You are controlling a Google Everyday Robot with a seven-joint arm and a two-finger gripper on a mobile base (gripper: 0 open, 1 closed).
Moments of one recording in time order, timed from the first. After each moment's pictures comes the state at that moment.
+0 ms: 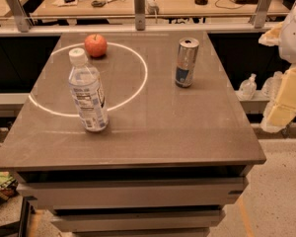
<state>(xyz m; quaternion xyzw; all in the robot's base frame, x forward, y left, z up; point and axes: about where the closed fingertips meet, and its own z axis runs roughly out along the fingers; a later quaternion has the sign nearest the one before) 0.438 -0.216 0.978 -0.60 0.78 -0.04 0.16</state>
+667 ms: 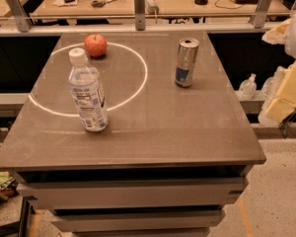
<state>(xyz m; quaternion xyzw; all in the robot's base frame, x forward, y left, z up) 0.446 -0.221 0.980 -0.58 0.79 0.00 0.20</state>
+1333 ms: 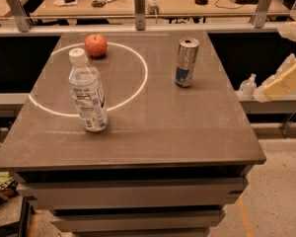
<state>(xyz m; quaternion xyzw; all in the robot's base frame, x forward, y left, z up) 0.496 -0.243 0.982 -0.48 0.78 0.11 0.39</state>
